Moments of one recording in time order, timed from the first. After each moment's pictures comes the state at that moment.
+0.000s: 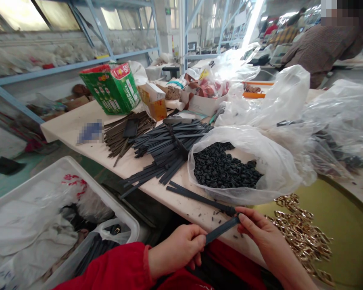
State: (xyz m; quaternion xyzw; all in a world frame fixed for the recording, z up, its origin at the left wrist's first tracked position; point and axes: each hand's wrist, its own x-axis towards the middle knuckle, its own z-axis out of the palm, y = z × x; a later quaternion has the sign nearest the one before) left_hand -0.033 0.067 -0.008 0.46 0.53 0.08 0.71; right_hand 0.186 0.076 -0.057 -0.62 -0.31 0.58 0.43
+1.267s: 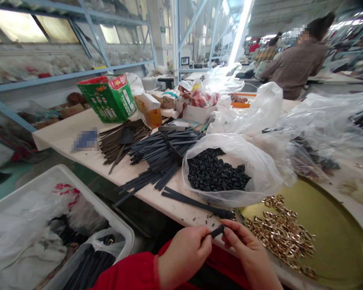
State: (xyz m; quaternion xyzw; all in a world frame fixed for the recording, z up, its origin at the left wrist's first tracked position) left_hand -0.011 0.065 -0.009 0.74 0.51 0.14 0.42; right_hand 0.153 0.048 -0.046 -0.59 -0.28 0.58 0.48
